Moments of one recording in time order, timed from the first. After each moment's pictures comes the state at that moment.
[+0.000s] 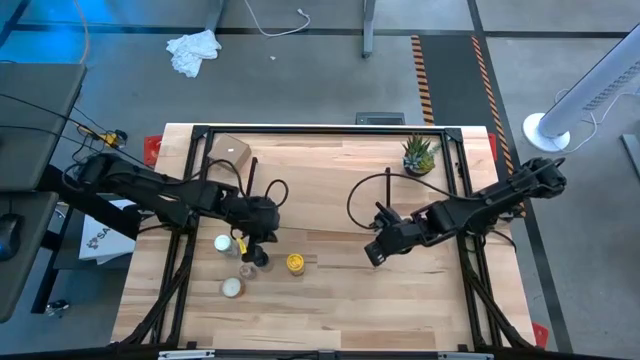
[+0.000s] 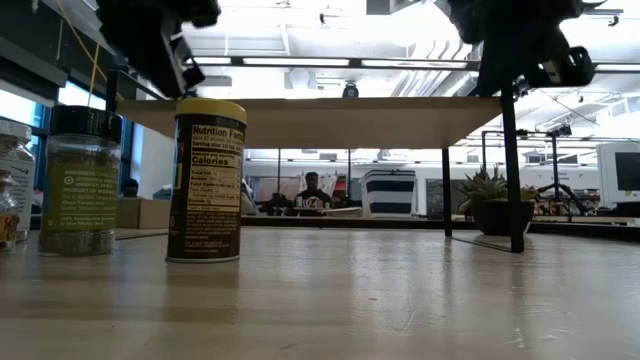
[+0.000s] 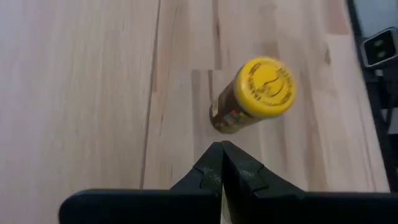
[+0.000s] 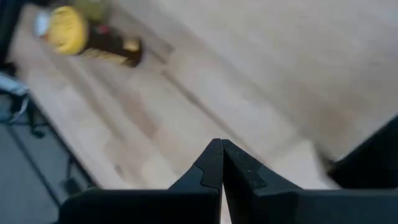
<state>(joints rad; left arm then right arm) -0.19 1.24 0.90 -0.61 0.07 -0.22 0.37 1.40 1.05 -0.70 0.17 1.29</state>
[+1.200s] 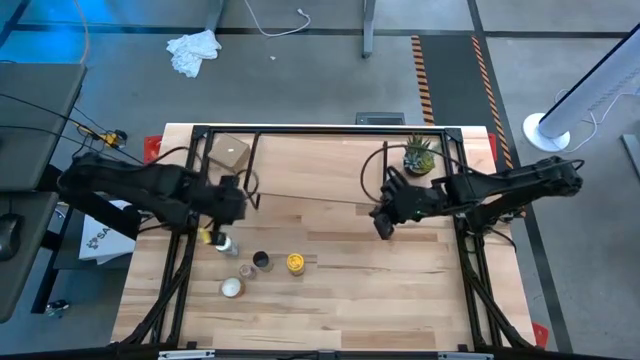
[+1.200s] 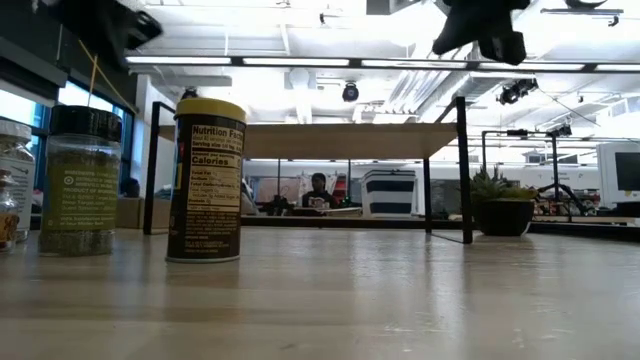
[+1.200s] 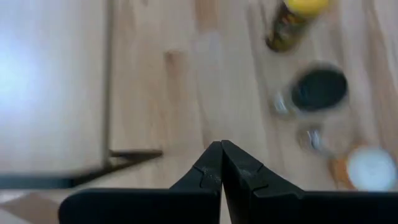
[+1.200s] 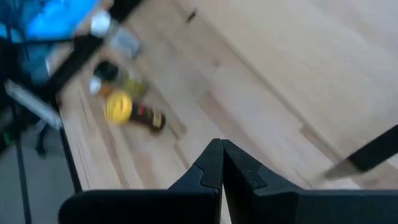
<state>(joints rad) -0.21 1.00 1.03 -1.12 -0.15 -0.01 0.20 1.21 1.06 -0.66 0.23 0.88</state>
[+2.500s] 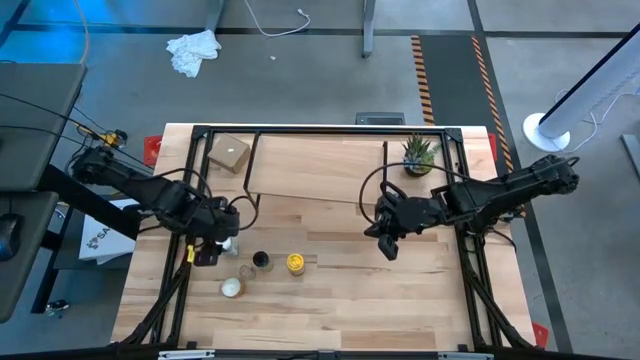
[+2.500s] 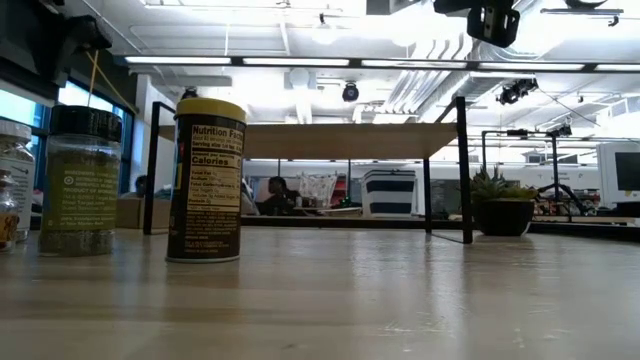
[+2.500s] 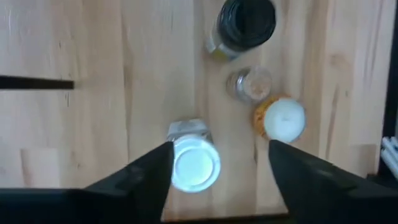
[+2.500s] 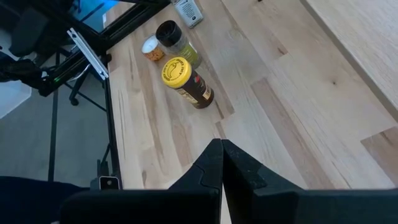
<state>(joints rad) -0.42 1.07 1.03 -1.25 -0.01 -0.42 0.29 1.24 1.09 -0.56 0.14 0.74</state>
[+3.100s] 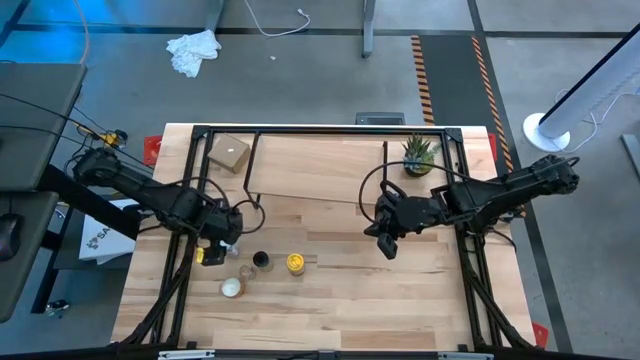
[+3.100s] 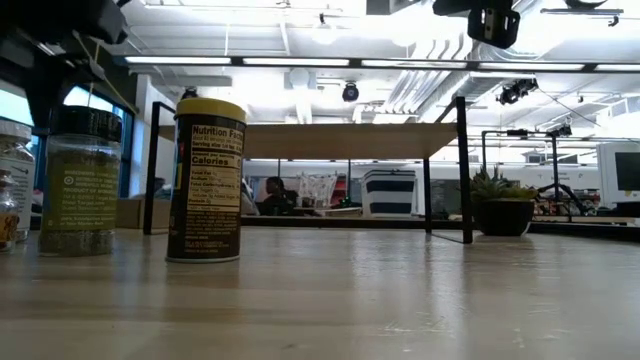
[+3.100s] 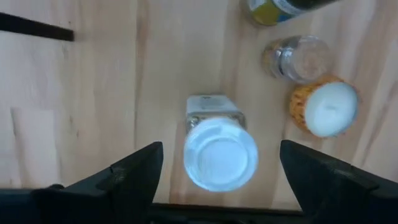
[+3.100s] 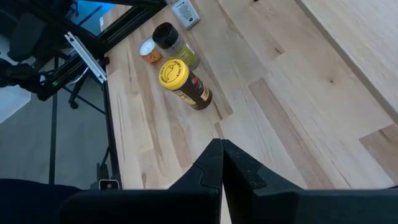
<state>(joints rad) -0.39 1.11 0.91 -1.23 -0.01 -0.49 0.29 1.24 1.08 -0.56 0.15 0.75</state>
